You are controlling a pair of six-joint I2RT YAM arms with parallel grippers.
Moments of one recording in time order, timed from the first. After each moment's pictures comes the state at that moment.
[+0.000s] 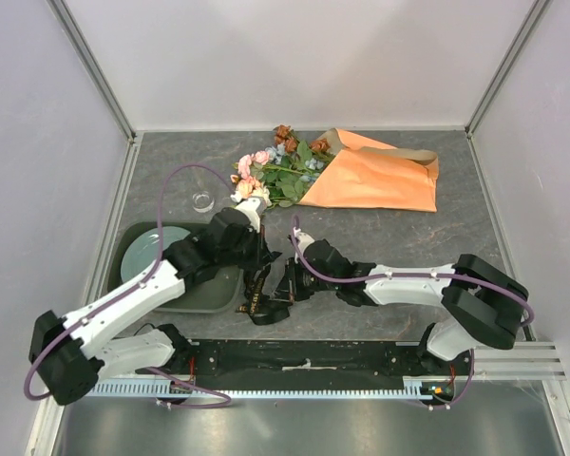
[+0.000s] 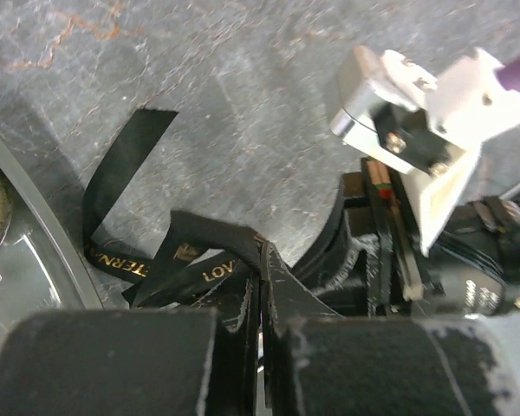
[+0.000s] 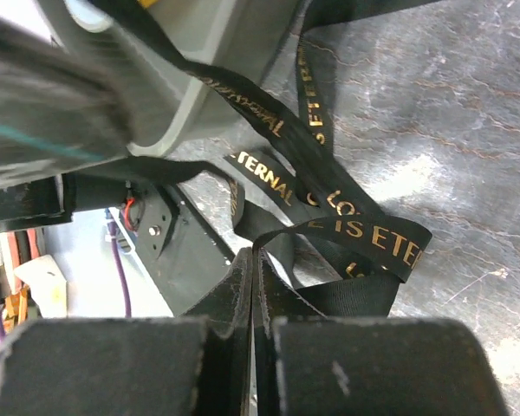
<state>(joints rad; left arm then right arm) -0.76 1.04 0.83 -0.46 0.04 -0.52 1.02 1.50 0.68 0.26 -0.24 0.86</state>
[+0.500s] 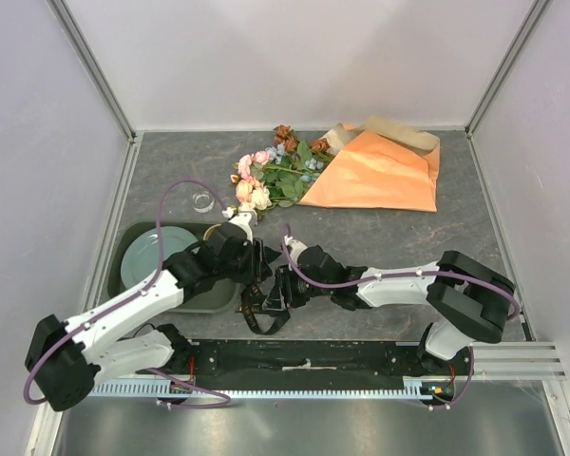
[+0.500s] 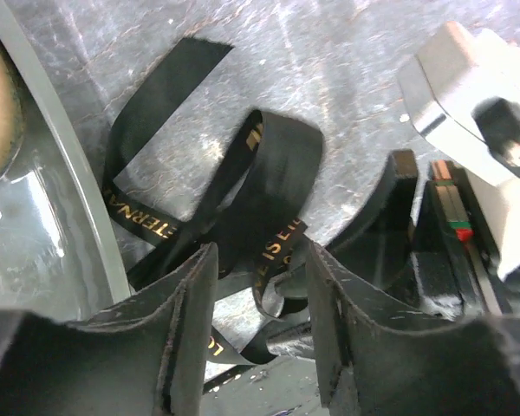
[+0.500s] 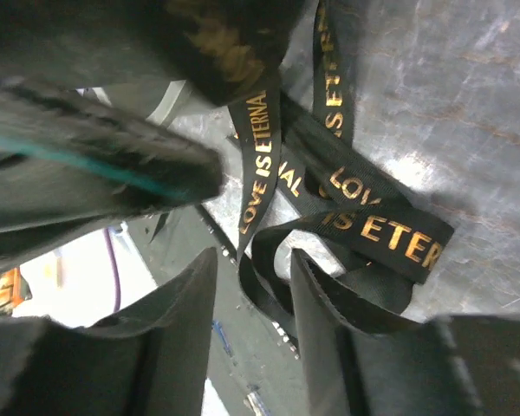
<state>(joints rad) -0.76 1.07 0.70 -0.46 -0.02 -0.61 1.05 1.60 0.68 0.33 -0.28 0.86</state>
